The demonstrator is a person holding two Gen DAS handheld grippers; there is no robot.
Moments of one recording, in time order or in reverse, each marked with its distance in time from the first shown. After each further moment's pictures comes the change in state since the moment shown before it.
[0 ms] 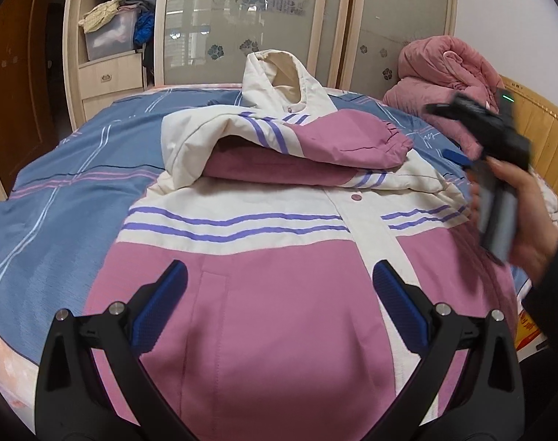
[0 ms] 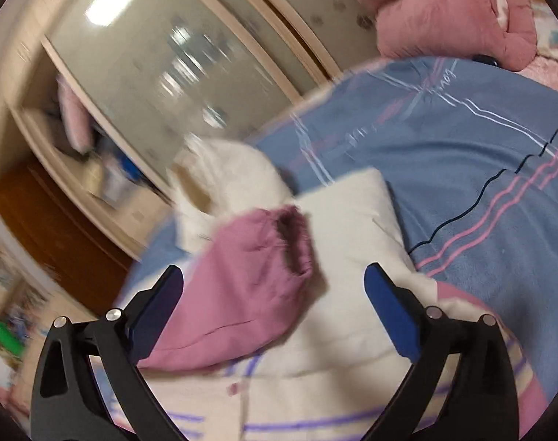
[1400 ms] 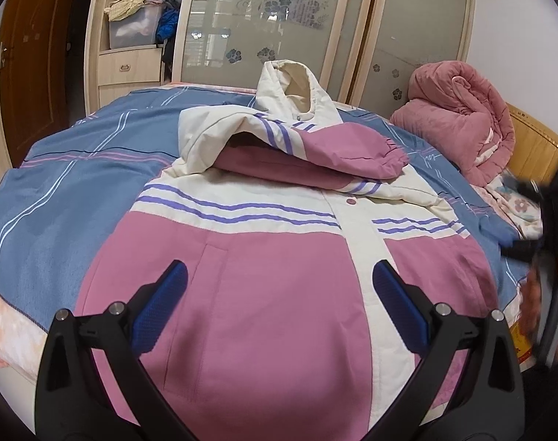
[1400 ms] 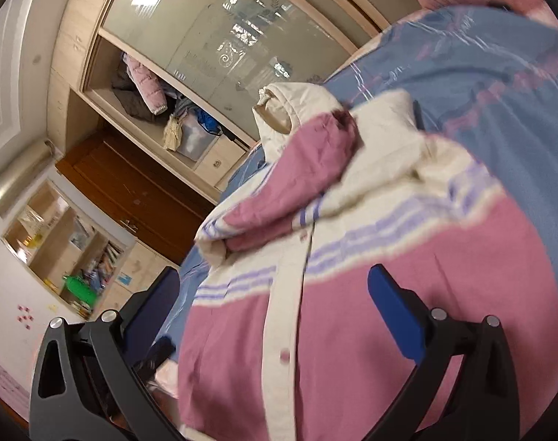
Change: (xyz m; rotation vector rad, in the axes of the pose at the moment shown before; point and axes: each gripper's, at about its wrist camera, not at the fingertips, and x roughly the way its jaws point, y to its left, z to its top) left arm -0.026 0.001 -0.020 -0.099 -0.043 0.008; right arm -0.083 0.019 -0.042 -0.061 0.244 0.146
